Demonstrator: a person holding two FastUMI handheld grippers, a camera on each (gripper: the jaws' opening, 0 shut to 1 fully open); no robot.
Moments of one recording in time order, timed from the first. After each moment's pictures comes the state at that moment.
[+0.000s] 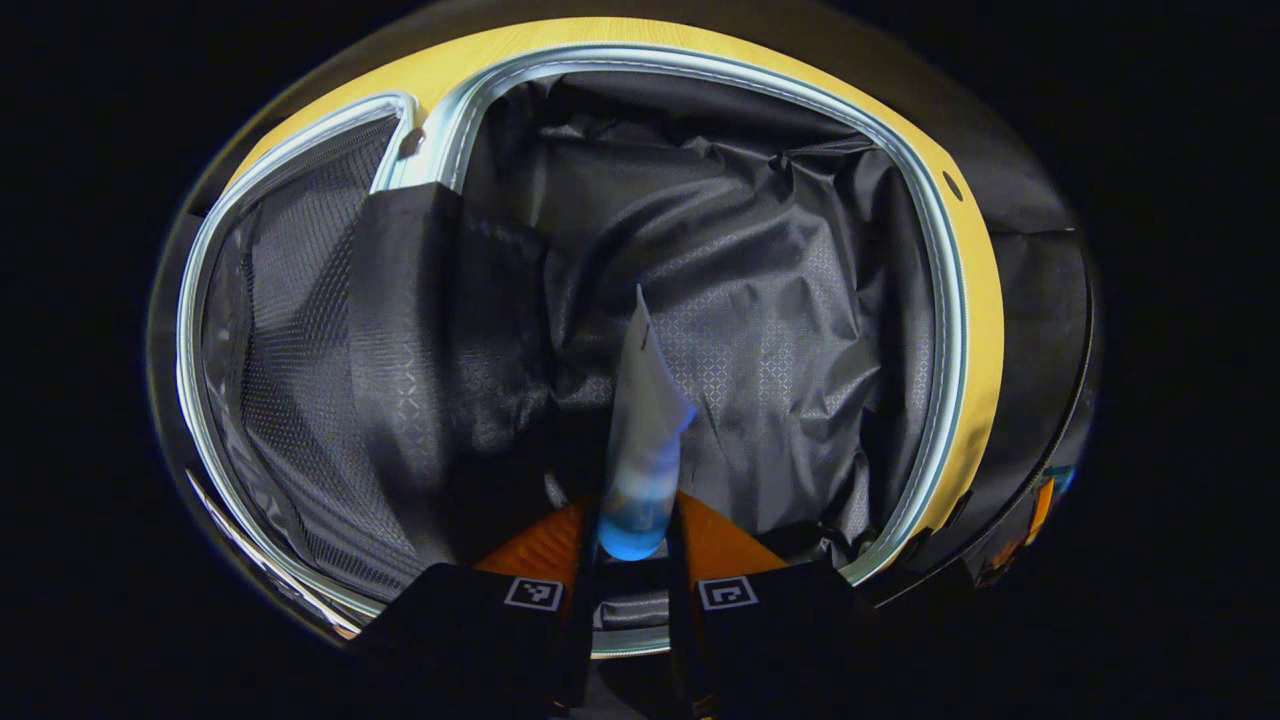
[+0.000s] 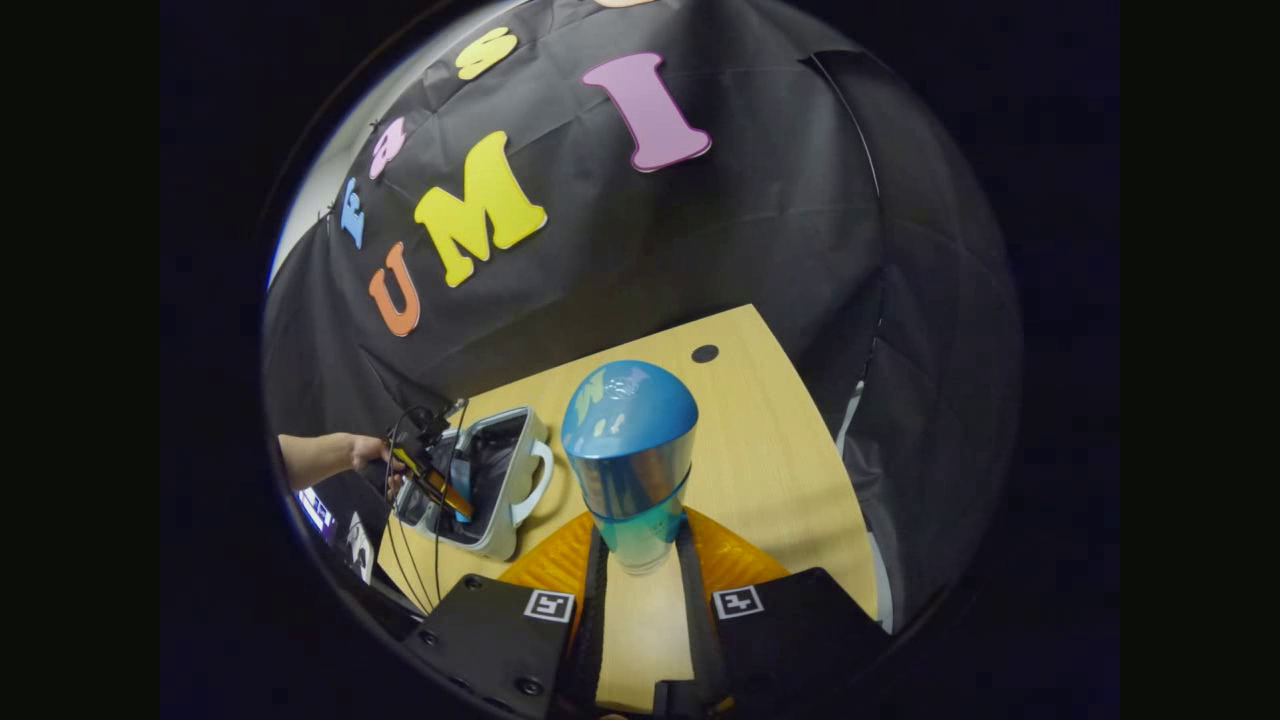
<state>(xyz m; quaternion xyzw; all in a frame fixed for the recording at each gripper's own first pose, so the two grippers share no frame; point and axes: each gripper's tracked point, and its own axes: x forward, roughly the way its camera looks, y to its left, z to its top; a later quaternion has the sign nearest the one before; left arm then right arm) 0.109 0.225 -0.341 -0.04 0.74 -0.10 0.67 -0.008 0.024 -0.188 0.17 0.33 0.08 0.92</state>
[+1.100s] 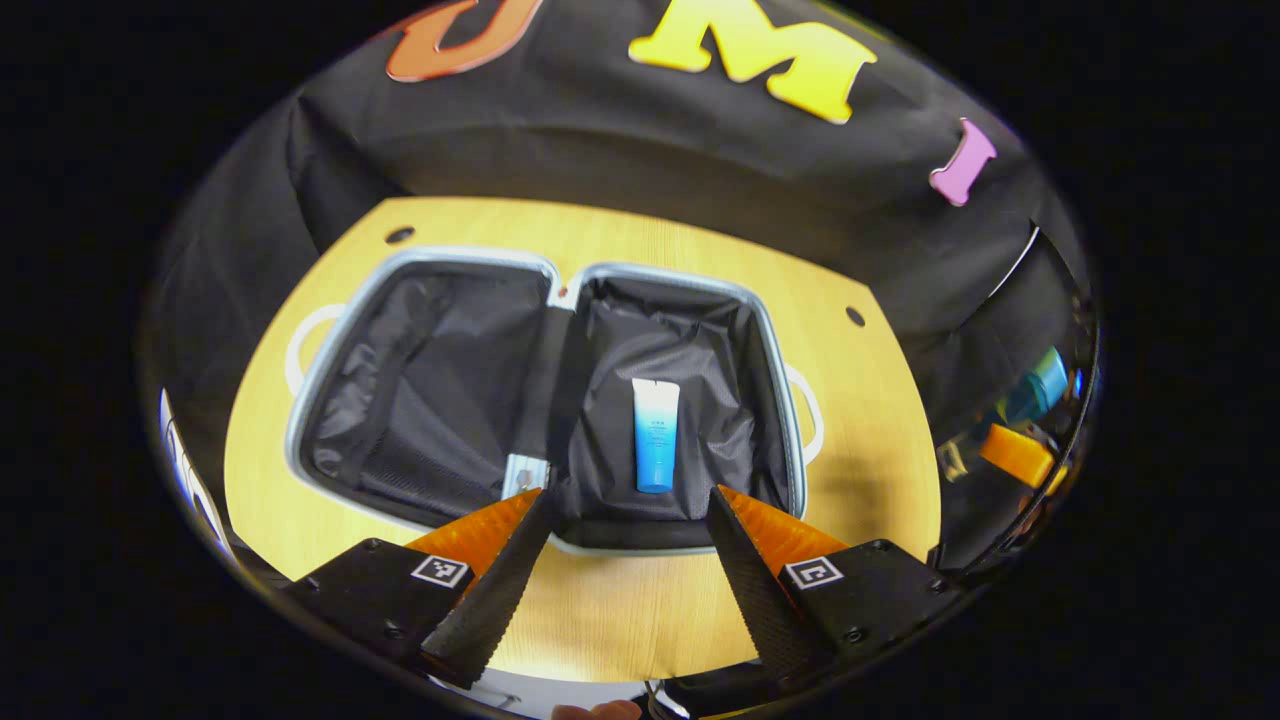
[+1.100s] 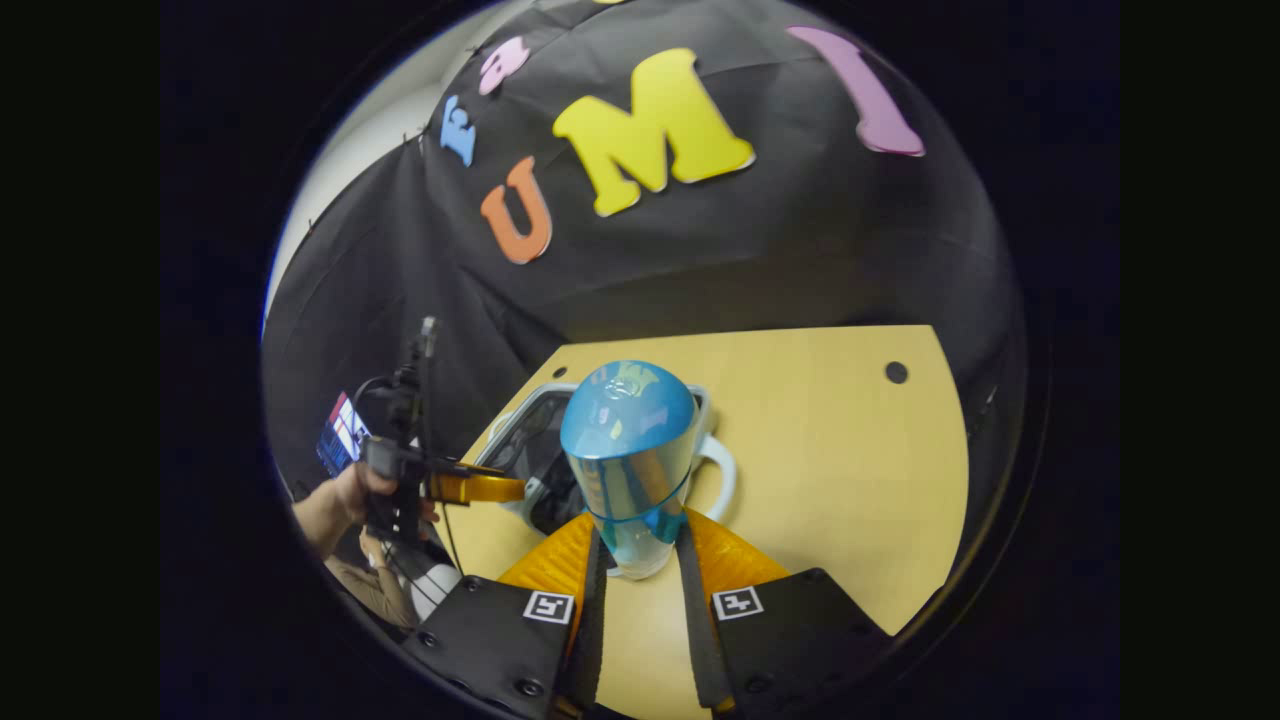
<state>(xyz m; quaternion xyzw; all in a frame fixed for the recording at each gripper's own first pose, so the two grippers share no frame) 0.043 0.235 -0.203 -0.09 0.43 -0.05 0.90 0.039 0.269 -0.173 0.09 0.37 0.33 0.86</state>
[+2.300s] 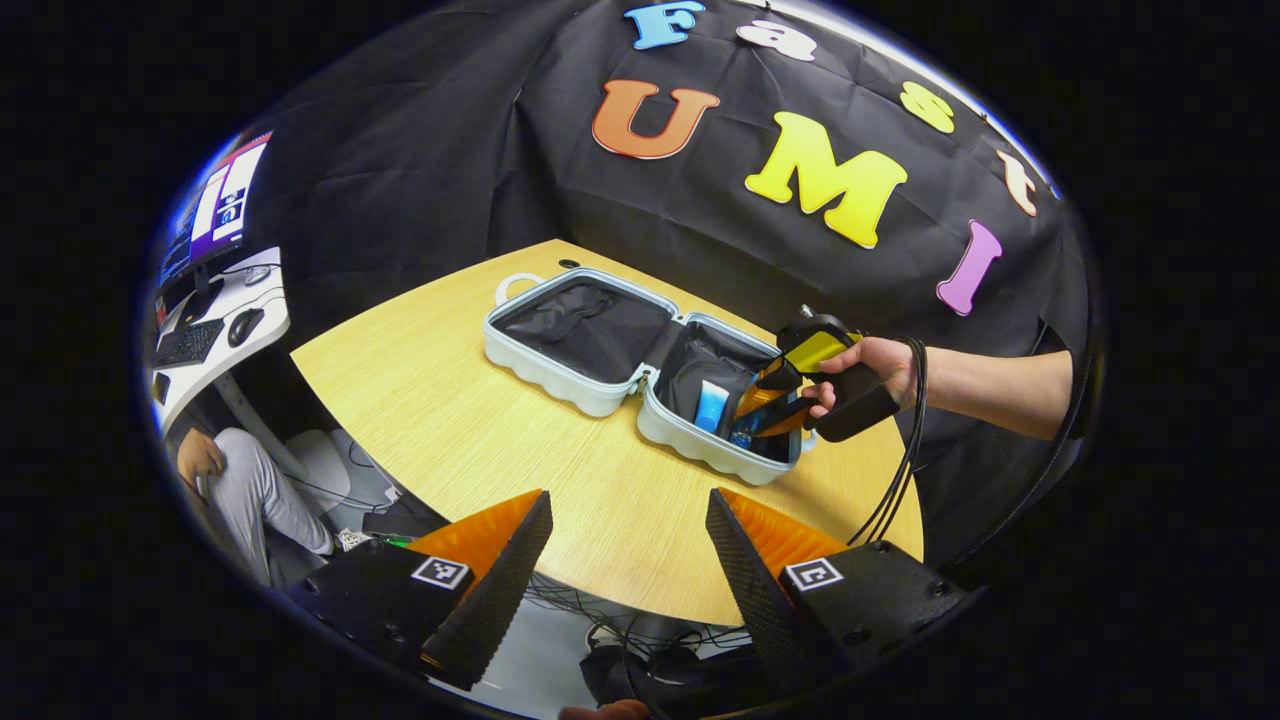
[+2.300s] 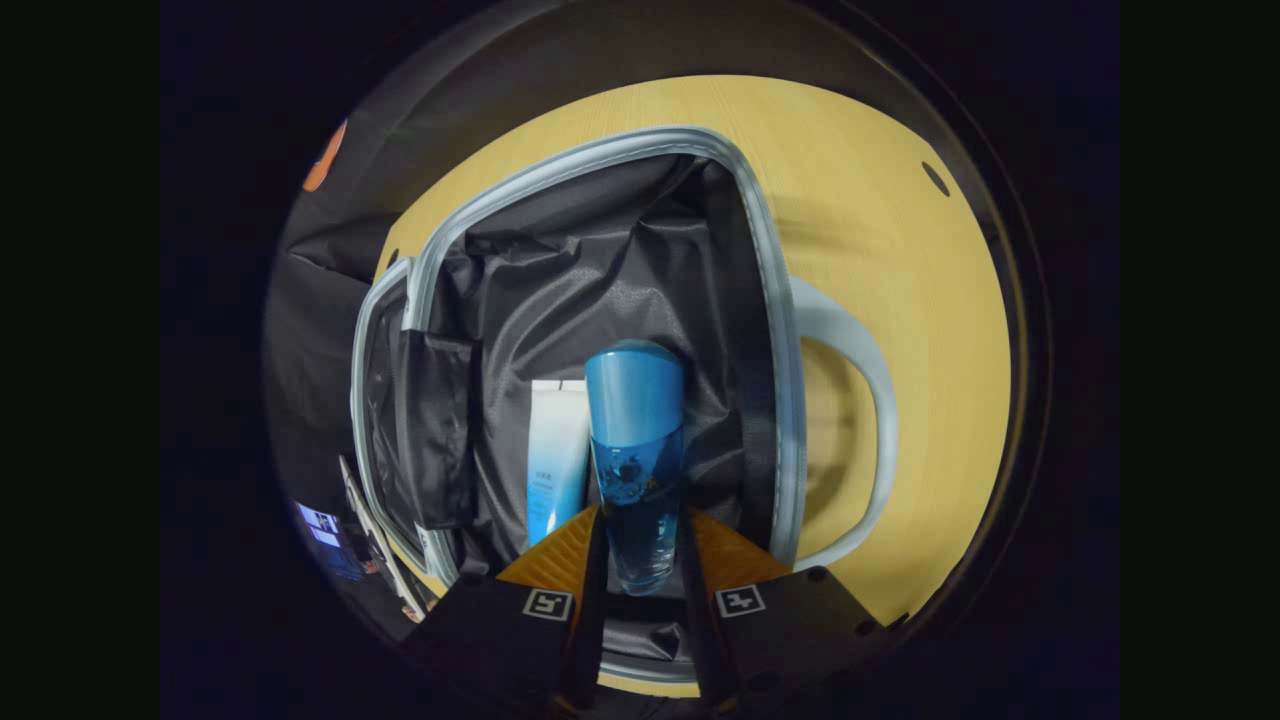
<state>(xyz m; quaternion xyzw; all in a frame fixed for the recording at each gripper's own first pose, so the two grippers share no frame) -0.158 0.262 -0.173 -0.20 0.29 0.10 0.93 0.088 0.386 -0.380 0.08 0.67 0.09 0.73</state>
